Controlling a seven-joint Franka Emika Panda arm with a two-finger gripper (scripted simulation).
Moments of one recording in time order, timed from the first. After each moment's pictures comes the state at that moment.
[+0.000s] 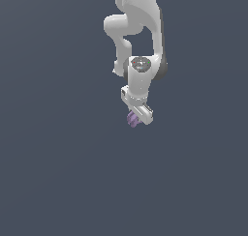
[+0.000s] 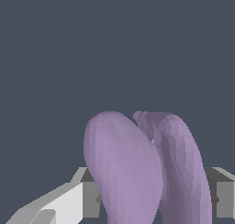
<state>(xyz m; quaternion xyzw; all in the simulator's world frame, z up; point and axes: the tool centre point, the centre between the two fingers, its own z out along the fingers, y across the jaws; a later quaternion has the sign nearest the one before) -0.087 0.057 0.094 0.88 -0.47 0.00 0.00</state>
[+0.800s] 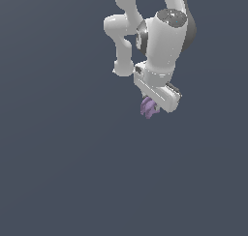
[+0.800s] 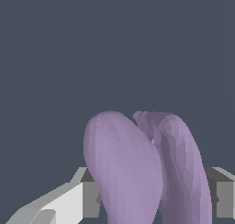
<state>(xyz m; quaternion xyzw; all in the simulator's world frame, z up) -0.046 0.108 0.233 0.88 -0.47 0.00 0.00</state>
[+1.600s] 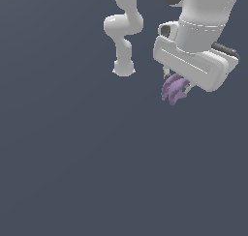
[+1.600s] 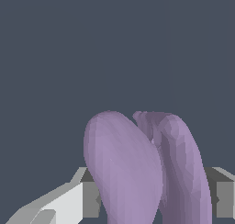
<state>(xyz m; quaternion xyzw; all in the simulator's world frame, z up) -0.004 0.158 0.363 0.88 -0.47 0.00 0.00</state>
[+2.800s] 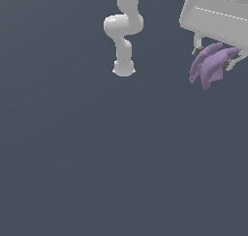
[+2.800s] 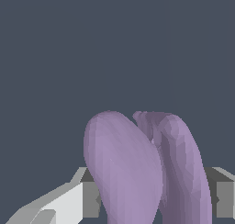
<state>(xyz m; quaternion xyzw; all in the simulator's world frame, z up) 0.033 0.196 0.461 0.88 -0.47 0.00 0.00</state>
